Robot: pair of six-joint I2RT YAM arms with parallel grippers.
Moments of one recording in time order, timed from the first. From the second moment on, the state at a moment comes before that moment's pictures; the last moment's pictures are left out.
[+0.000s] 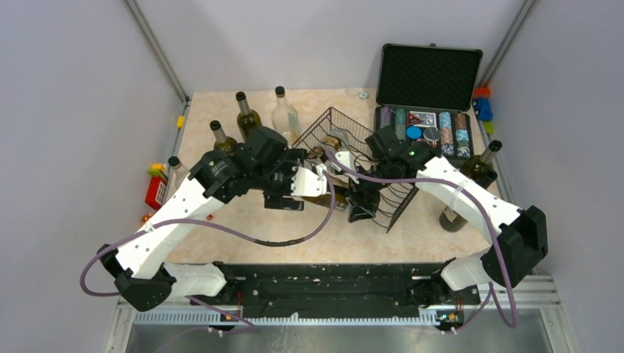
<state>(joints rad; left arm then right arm) -0.78 1.22 1.50 -1.14 0.15 0.90 0.65 1.41 1.25 -0.93 -0.70 -0.64</state>
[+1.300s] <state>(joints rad) -0.90 1.28 1.39 -1.09 -0.09 1.02 0.64 1.41 1.22 -0.94 -0.69 -0.67</state>
